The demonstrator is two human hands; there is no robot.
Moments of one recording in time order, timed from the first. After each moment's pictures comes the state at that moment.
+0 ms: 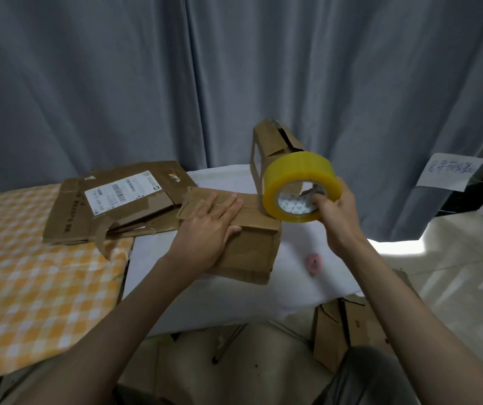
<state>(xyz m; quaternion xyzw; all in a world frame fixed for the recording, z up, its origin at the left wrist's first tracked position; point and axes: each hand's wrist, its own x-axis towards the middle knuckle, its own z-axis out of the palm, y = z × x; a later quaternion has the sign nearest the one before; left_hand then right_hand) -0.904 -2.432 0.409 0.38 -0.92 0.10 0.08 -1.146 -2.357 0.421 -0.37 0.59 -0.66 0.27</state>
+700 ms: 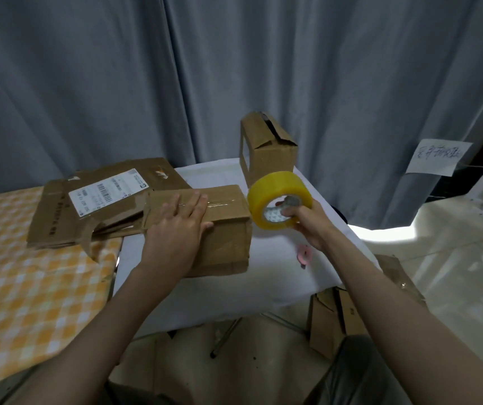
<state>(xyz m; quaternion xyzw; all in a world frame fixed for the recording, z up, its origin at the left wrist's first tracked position) -0.890 -2.410 0.418 0.49 -0.86 0.12 0.04 -1.174 -2.396 0.357 -0.31 0.60 -0.59 0.44</state>
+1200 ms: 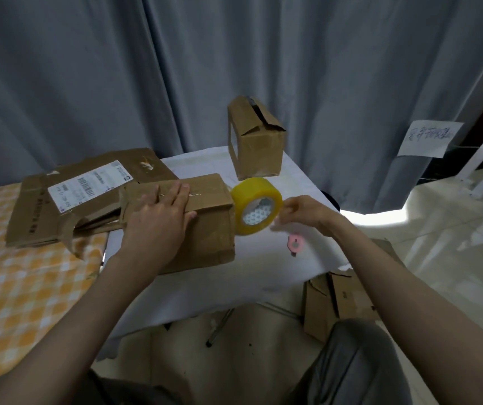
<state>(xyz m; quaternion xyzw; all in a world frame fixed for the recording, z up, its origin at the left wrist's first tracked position) -0.896 -2.410 0.432 0.51 -0.85 0.12 -0.01 -1.211 -2.385 0.349 -0.48 0.70 -0.33 0.40</state>
